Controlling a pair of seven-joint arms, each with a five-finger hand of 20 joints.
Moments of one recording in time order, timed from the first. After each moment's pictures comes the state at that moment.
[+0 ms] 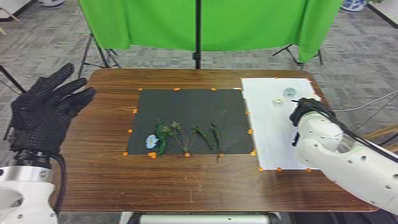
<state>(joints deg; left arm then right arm) 132.2 -49.7 -104.7 -137.8 31.3 20.7 16.7 -57.4 -35.7 33.3 -98.9 -108.4 -3.6 62.7</state>
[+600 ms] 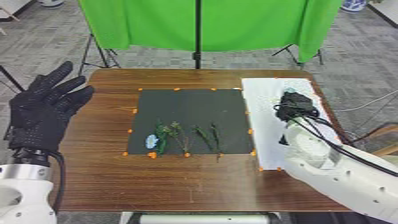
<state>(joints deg) 131.7 -50.0 -105.2 -138.0 31.7 20.5 16.0 -52.3 -35.6 20.9 -102.4 -120.0 10.0 58.9</state>
